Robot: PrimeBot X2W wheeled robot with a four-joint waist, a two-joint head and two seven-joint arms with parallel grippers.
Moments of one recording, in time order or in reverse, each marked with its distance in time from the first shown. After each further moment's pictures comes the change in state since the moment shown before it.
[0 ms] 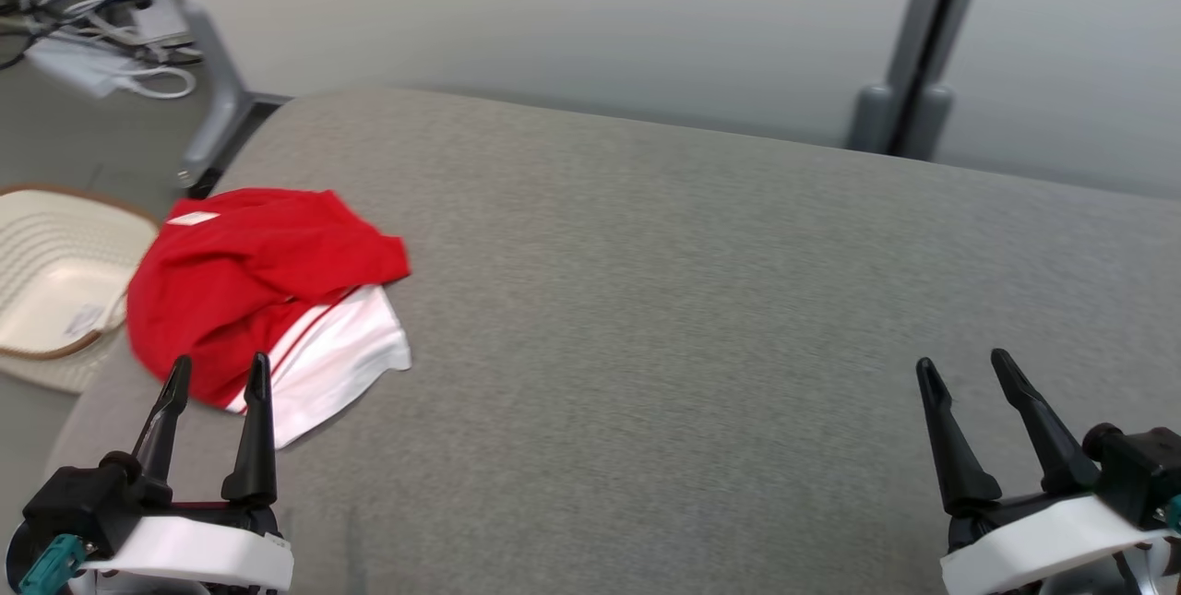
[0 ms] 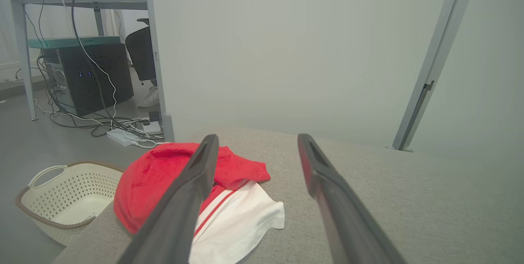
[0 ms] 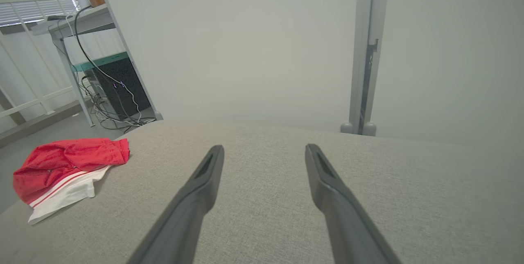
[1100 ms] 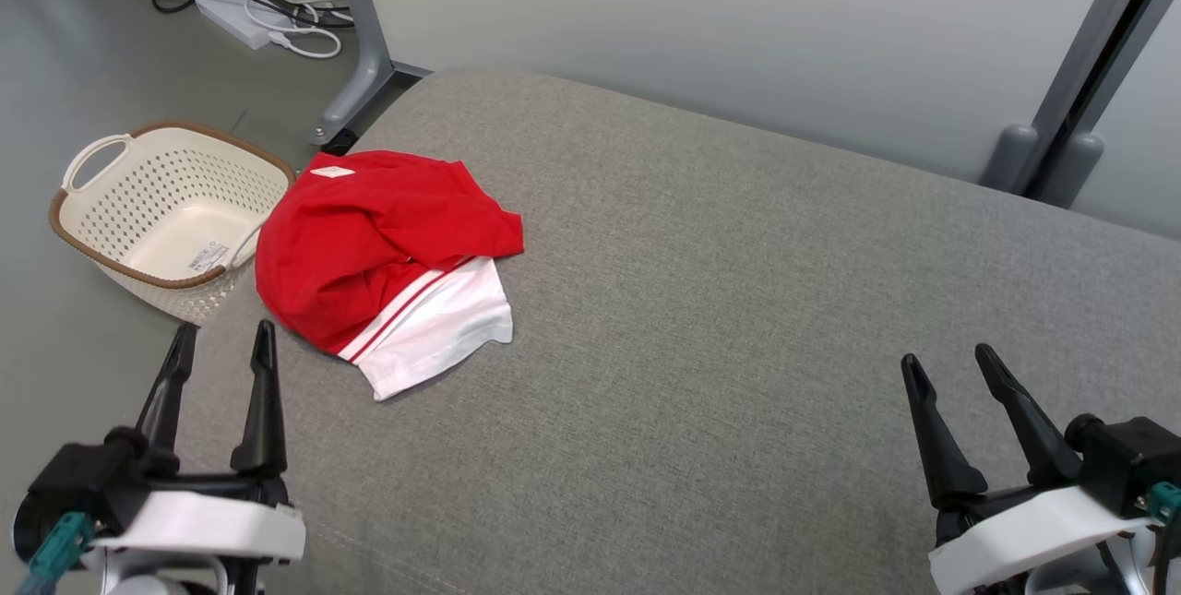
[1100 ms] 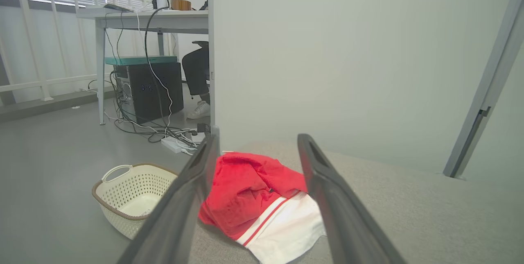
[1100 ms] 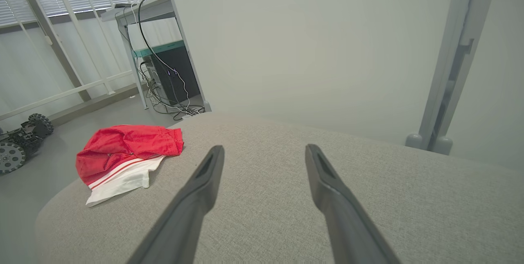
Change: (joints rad) left arm -0.020 -0.015 -0.006 -0.022 0.024 0.021 -0.009; right arm -0.023 0.000 0.021 0.024 0.003 0.000 0.007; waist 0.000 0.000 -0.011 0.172
